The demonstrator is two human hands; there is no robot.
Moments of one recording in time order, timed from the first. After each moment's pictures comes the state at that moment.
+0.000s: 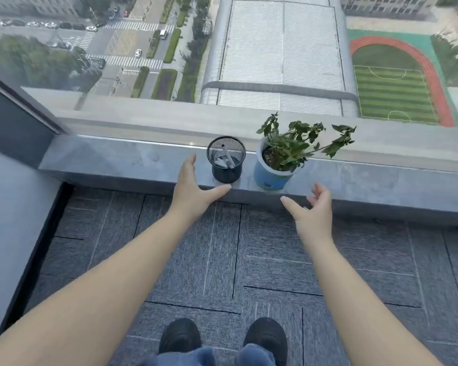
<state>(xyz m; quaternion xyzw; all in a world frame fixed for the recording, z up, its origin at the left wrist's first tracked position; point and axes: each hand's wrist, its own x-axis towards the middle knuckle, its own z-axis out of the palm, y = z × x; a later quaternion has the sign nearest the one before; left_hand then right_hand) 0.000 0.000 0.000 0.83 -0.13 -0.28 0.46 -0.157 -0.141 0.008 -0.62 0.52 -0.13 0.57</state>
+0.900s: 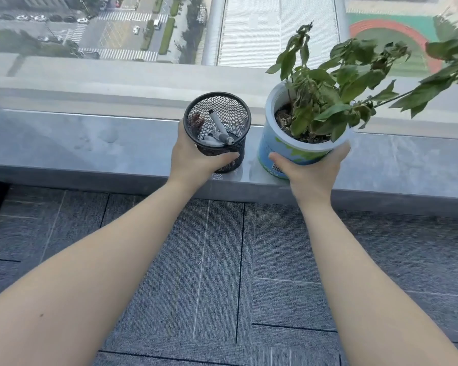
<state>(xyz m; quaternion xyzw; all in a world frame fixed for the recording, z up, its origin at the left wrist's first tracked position) 0.060 -0.070 -0.138 0.80 -0.17 -0.18 0.55 -0.069 -0.196 -0.143 -0.65 0.44 -0.33 0.53</state>
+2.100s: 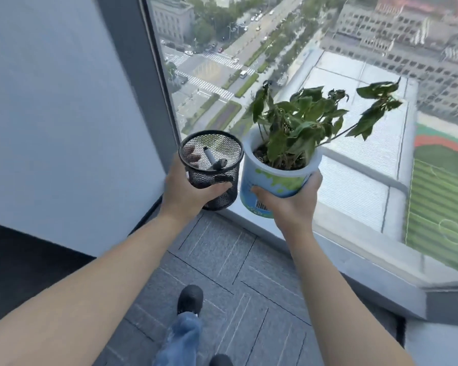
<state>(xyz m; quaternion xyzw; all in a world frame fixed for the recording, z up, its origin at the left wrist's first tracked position) -0.109 0.150 0.482 0.80 -0.06 -0.01 0.60 -0.166 -0.018 0.472 -0.73 0.20 -0.22 0.62</state>
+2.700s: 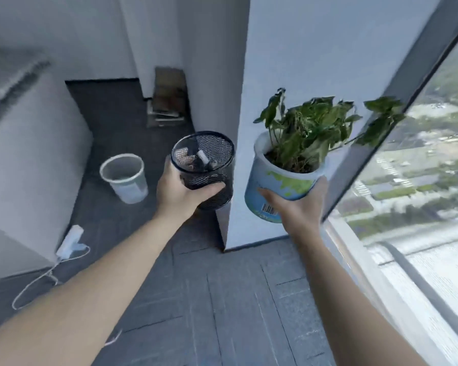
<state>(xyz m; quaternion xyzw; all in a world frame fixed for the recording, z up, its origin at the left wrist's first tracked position) -0.323 0.490 0.608 0.75 0.21 0.33 0.54 -0.230 0.312 0.594 -0.72 -0.16 -0.03 0.67</state>
